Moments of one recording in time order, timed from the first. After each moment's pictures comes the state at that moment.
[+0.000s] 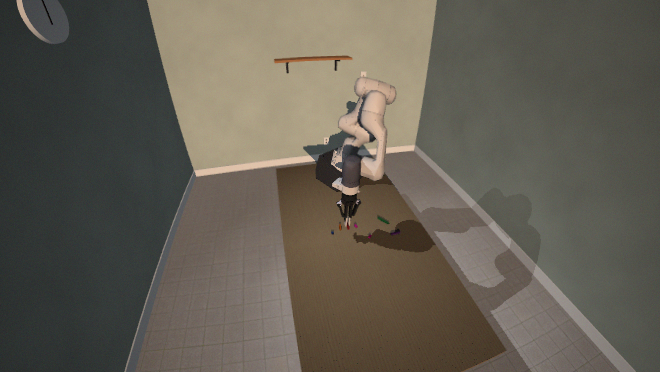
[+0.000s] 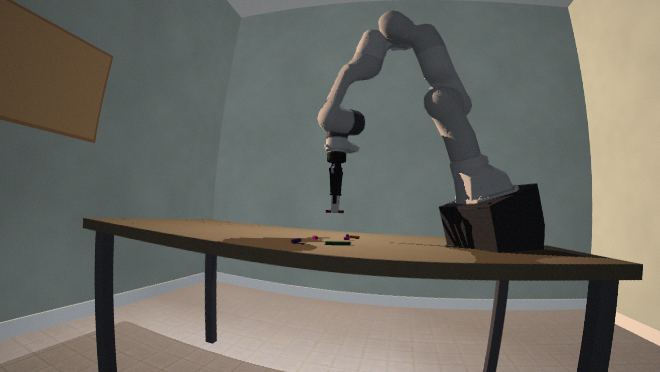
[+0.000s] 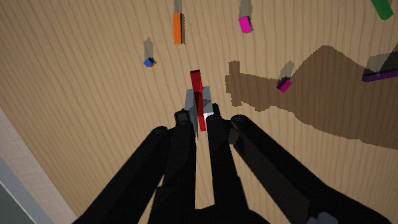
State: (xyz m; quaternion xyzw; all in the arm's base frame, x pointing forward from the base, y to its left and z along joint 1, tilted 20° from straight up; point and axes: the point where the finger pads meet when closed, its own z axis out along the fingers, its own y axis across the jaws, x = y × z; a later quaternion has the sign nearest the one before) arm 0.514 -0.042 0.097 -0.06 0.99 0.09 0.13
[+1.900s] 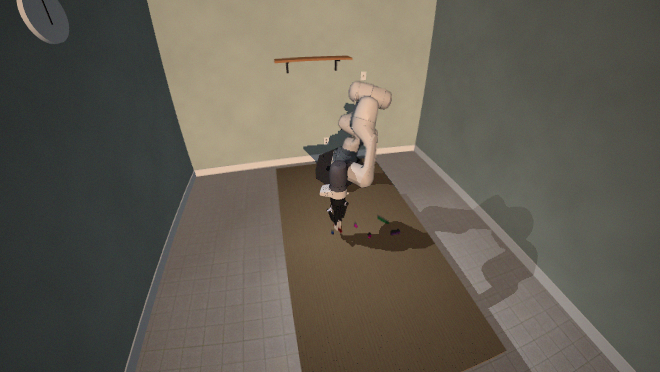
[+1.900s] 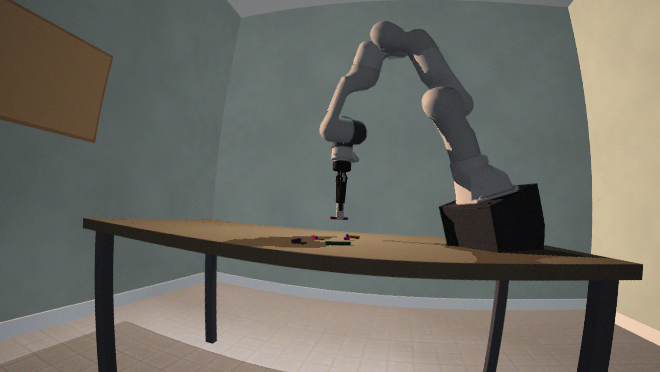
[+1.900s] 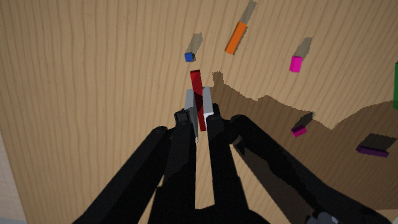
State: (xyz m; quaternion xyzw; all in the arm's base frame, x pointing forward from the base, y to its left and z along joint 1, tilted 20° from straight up) arm 0.522 -0.088 0.062 -0.26 0.95 0.07 0.15
